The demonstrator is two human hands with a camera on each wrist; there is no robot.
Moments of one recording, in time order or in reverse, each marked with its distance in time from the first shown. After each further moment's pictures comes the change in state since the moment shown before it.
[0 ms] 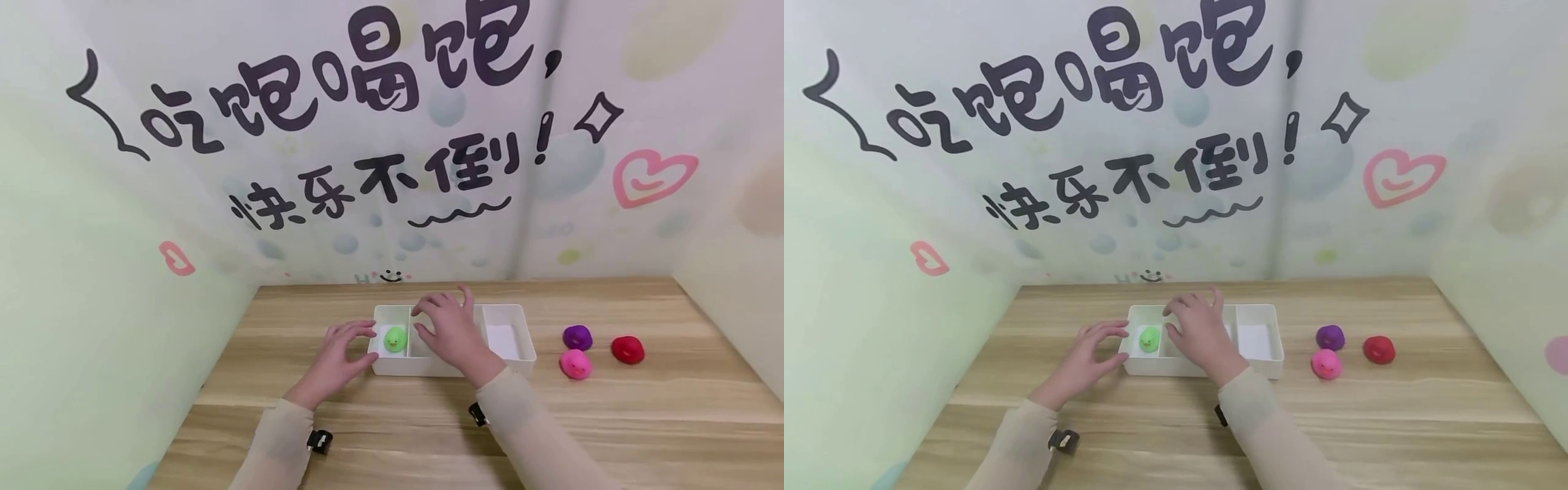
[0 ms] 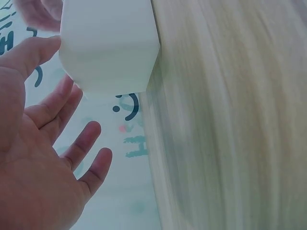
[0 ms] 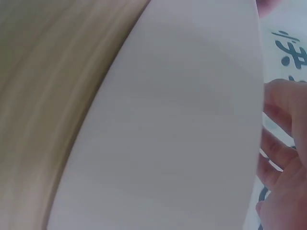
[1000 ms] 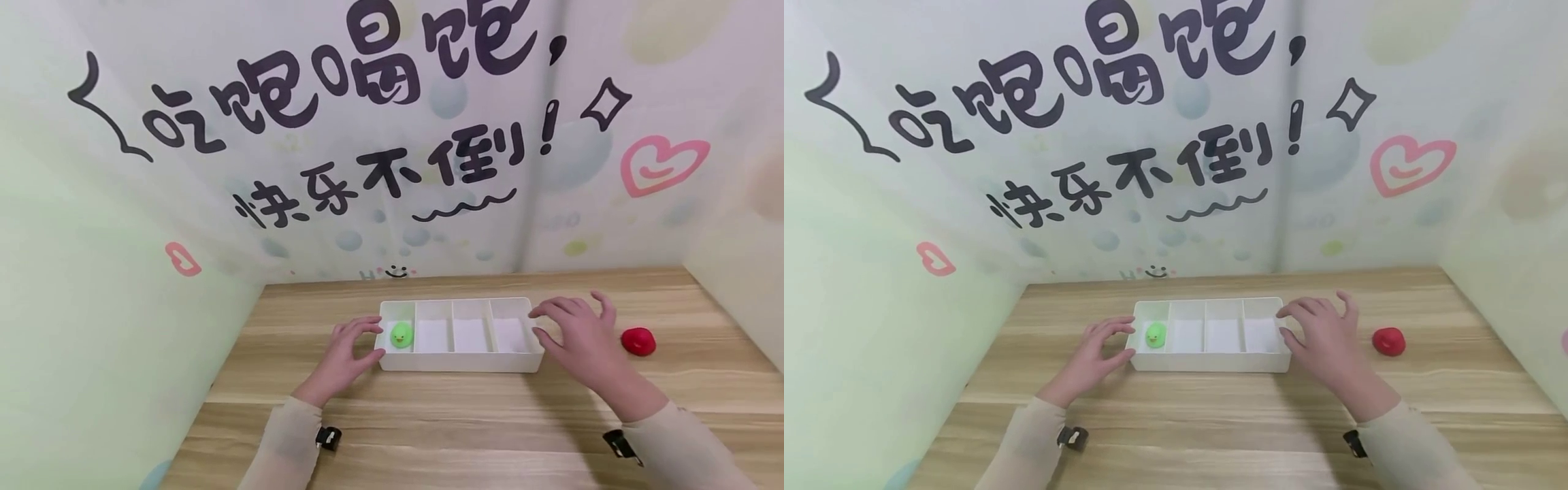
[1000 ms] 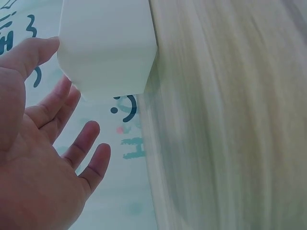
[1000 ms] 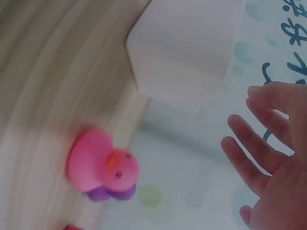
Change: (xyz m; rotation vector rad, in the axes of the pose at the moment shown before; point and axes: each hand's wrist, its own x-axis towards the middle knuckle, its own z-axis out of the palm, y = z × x) left_hand -0.002 0.000 0.001 -0.023 -0.015 -0.005; right_hand -0.099 0.100 -0.096 -0.065 0.153 0.043
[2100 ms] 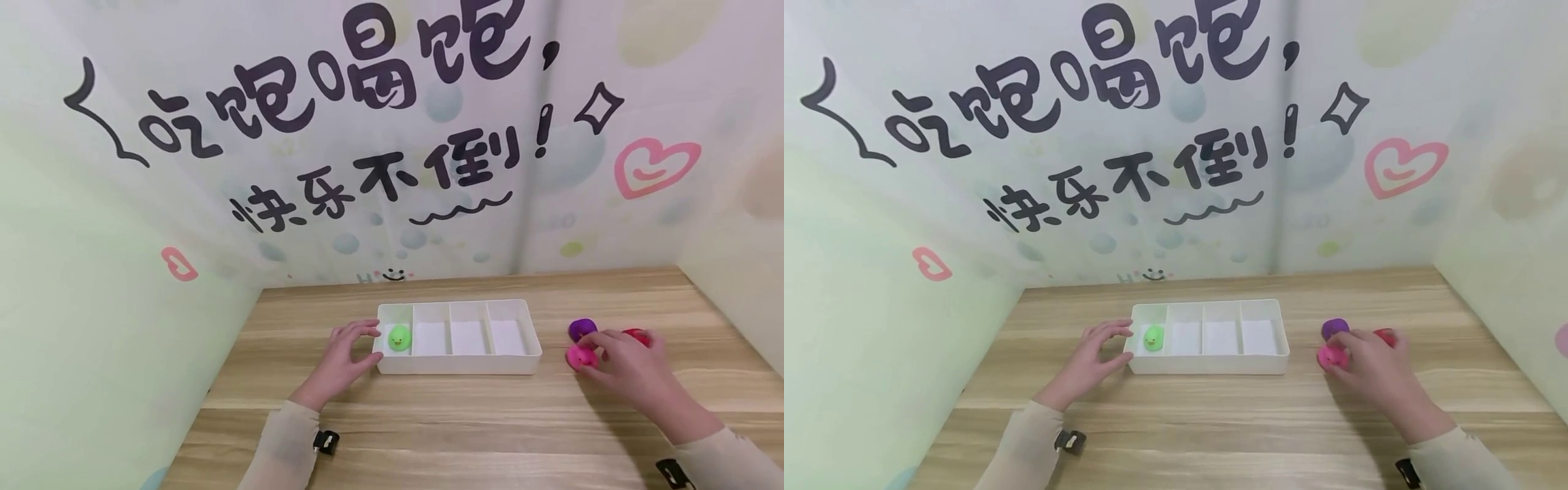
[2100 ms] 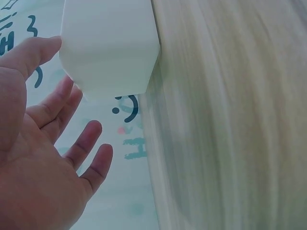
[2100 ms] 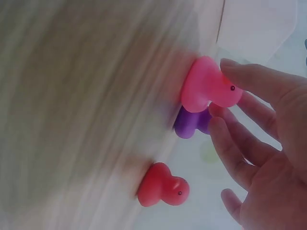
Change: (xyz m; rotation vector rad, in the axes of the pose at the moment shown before) left_hand 0.001 0.002 -0.001 0.000 -0.010 -0.007; right_hand -0.053 0.064 -0.013 -0.103 -0.239 0.208
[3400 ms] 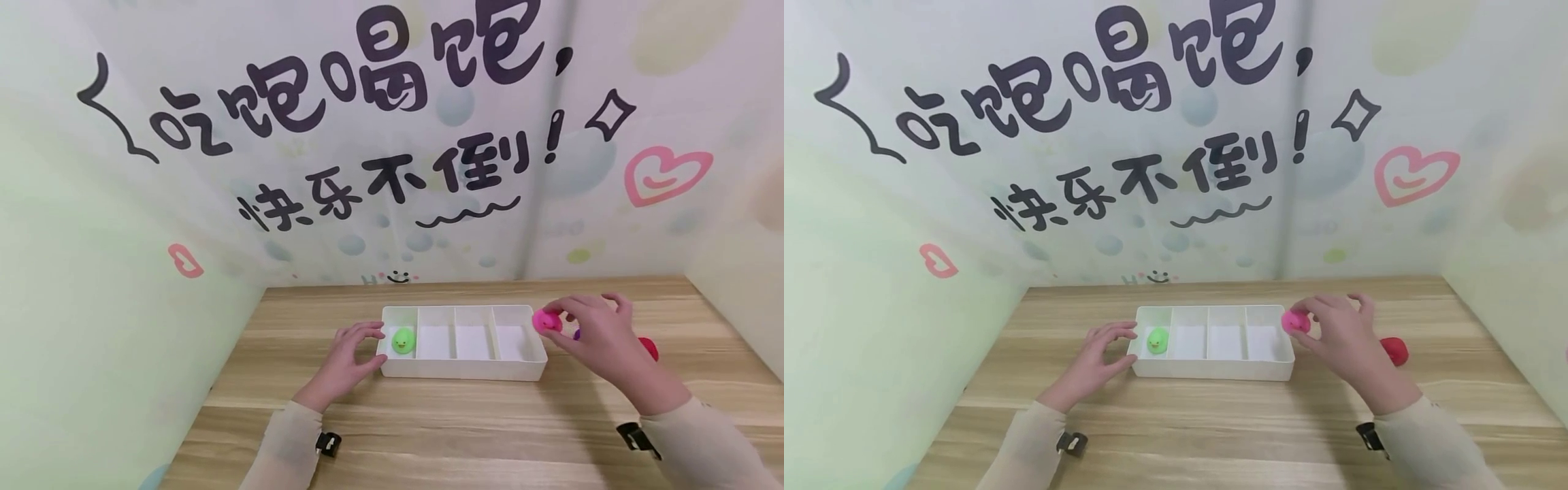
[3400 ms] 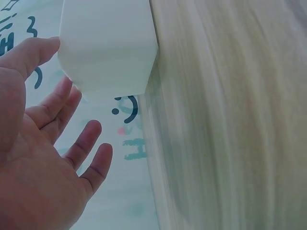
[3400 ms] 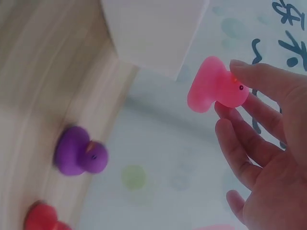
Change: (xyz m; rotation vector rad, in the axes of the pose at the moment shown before) left_hand -0.001 -0.001 0.000 0.009 0.008 0.007; right_hand 0.051 -0.065 -0.030 0.118 0.180 -0.177
